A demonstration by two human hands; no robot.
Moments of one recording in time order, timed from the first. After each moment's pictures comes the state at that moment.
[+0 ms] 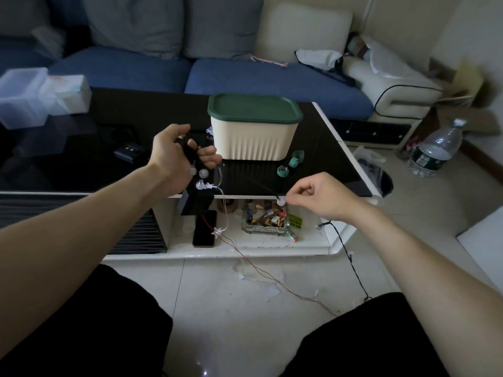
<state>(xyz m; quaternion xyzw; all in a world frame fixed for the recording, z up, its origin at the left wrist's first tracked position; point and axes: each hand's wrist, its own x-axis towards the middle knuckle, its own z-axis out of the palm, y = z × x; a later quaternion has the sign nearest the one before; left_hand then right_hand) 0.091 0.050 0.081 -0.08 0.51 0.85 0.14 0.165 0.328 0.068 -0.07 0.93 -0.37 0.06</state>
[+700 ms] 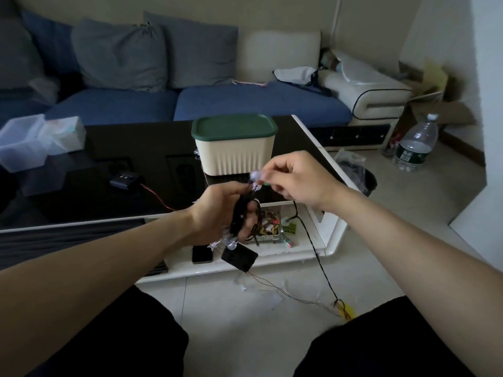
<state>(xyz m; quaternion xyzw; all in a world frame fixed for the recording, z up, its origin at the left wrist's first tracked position) 0.183 0.120 0.091 0.10 0.63 0.66 0.39 0.198 0.310 0.118 -0.14 0.84 -0.52 -0.03</state>
